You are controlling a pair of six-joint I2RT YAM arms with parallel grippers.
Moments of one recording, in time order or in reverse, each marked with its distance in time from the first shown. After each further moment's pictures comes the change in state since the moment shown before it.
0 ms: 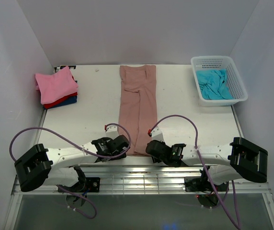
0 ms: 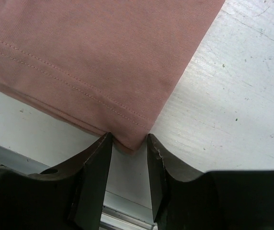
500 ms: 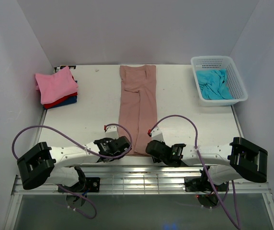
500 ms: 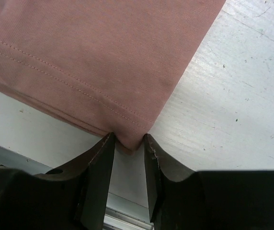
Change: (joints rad) left arm -0.017 0.044 0.017 -0.029 -0.084 -0.035; right arm 0.000 0.002 0.000 0.001 0.000 -0.003
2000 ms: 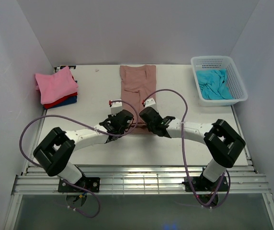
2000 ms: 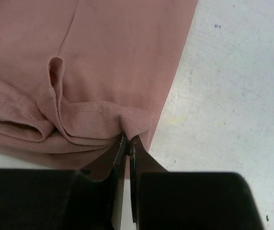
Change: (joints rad) left arm 0.253 0.220 0.204 0.411 -0.179 0.415; right arm -0.327 0.285 0.367 0.052 0.054 -0.311
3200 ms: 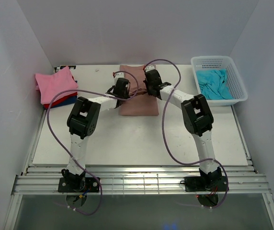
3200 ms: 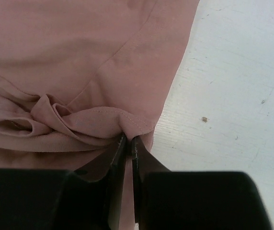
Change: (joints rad) left arm 0.359 0.691 0.676 0.189 0.327 0.279; right arm -0.386 0.623 0.798 0.019 -0.219 -0.323
